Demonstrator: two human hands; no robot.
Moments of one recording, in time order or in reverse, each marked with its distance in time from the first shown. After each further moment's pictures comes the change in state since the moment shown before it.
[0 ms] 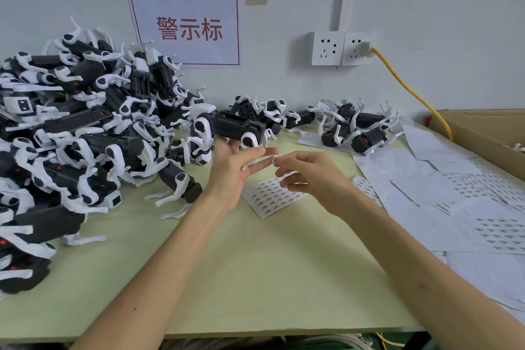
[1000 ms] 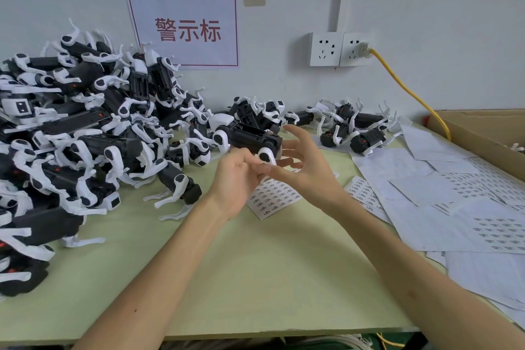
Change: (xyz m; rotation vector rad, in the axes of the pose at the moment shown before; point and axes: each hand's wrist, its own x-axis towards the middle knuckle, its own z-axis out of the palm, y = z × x) left_hand -0.002 -0.004 0.003 -0.078 -0.118 -0.324; right_hand 0.001 0.008 0.011 -0.279 0.114 -0.380
